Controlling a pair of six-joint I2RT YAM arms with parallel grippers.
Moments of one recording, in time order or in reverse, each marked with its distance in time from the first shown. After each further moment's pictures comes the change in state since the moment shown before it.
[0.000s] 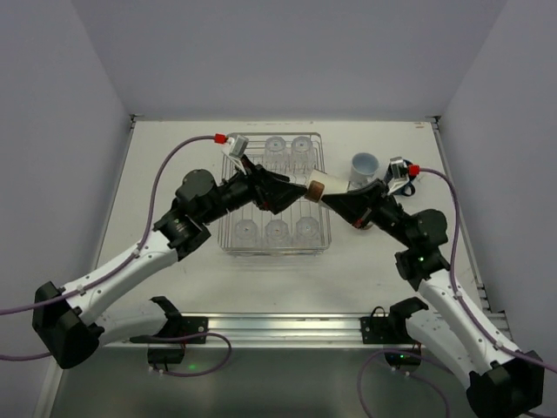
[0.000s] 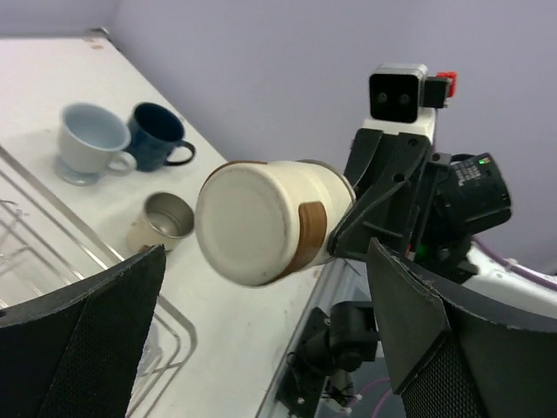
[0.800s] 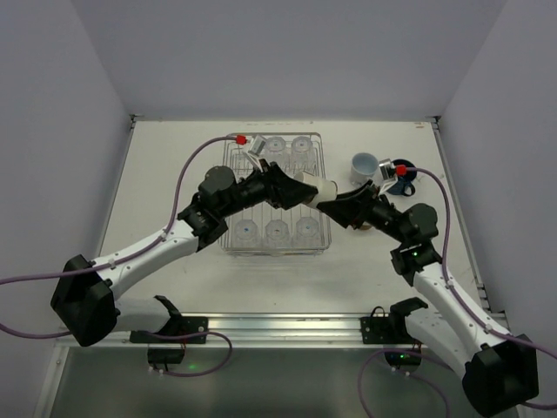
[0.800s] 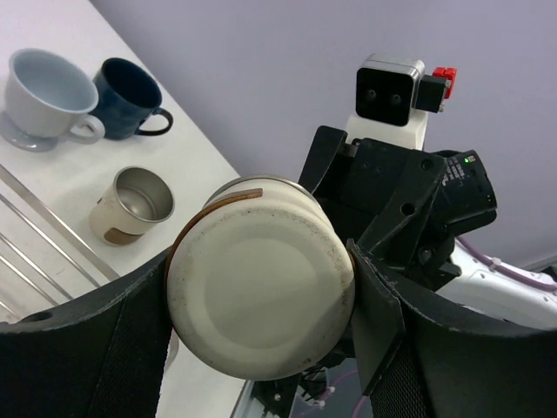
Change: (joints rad) left arm 0.001 0.142 0.020 0.063 0.041 -0.064; right arm -0.038 0.053 -0.006 -0.118 -0.039 -0.139
